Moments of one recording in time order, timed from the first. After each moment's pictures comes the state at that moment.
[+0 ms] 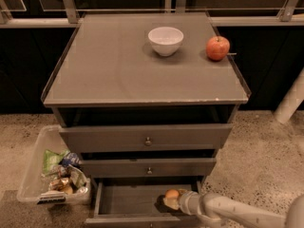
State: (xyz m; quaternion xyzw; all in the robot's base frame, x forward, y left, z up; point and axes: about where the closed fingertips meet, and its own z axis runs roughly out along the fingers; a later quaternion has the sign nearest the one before) arm 0.514 -0.124 0.215 -0.24 0.89 0.20 0.33
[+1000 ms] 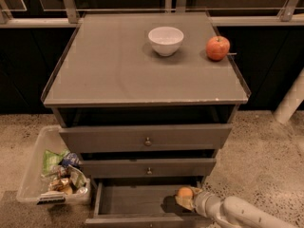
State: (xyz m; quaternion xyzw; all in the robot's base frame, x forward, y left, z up) arm 0.493 -0.179 0.280 -0.22 0.88 0.21 0.37
